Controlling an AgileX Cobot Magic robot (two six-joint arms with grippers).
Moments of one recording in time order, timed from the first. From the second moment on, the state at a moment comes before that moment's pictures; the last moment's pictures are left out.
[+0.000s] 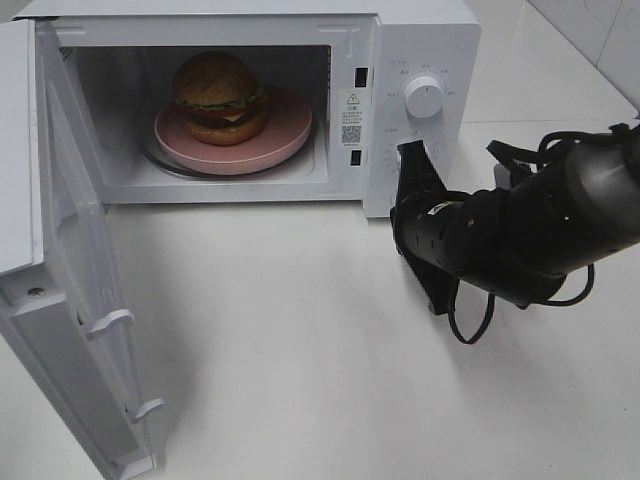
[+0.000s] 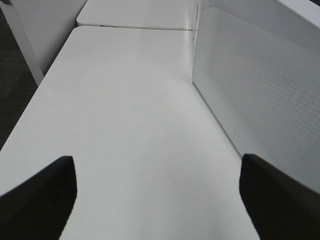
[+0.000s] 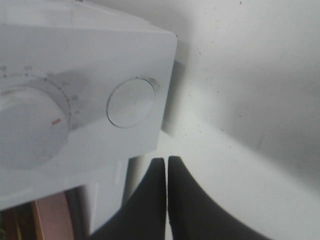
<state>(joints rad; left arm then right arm) 0.05 0.00 -0.51 0.01 1.05 0.00 0.64 1.95 -0.78 0.88 -0.62 0.90</state>
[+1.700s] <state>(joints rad) 0.05 0.00 -0.51 0.01 1.05 0.00 0.64 1.68 -1.07 -0.03 0.75 -0.51</state>
